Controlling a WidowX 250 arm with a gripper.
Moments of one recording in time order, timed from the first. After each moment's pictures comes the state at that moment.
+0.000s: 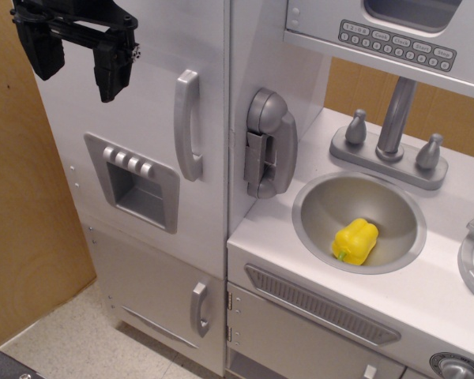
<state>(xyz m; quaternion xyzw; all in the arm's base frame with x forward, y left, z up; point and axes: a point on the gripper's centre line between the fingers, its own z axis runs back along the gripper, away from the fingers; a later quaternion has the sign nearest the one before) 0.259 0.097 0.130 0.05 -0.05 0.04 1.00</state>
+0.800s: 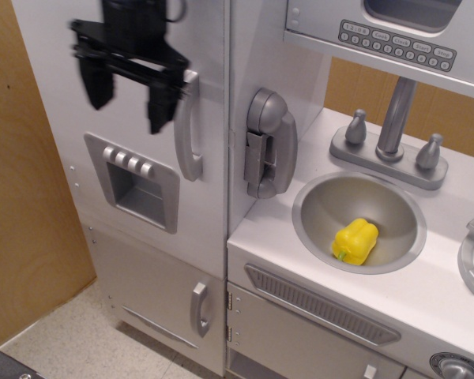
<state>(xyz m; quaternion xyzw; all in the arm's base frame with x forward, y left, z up) 0.284 0.069 0.088 0.05 -0.01 0.01 1.00</state>
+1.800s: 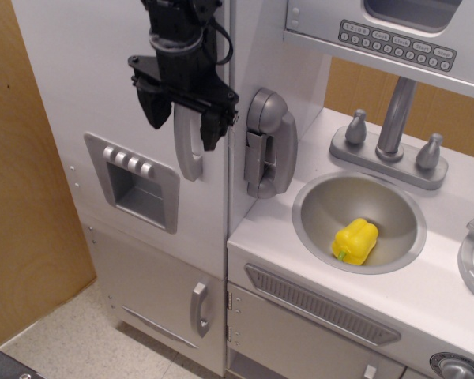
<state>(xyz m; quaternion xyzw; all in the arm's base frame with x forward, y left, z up) 0.323 0.051 0.056 0.04 -0.12 0.00 0.99</state>
